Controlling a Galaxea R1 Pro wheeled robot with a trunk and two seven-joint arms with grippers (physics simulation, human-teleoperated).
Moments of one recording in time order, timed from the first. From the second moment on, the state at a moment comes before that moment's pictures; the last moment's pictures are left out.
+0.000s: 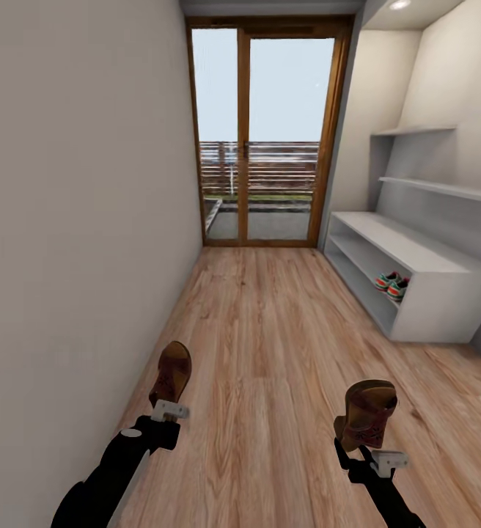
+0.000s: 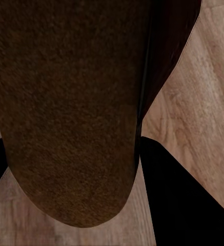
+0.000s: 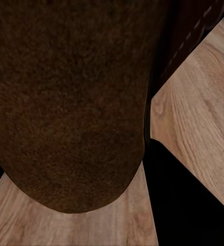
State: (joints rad) left arm -0.31 0.03 -0.18 -1.18 -0.03 0.64 -0.01; right arm -0.49 -0.16 -0.01 -0.04 -0.40 -0.82 0.50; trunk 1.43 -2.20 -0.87
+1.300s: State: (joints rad) left arm -0.31 0.03 -0.18 -1.18 -0.03 0.64 -0.02; right arm -0.49 -0.16 -0.01 -0.04 -0.40 -0.82 0.50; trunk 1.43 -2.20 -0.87
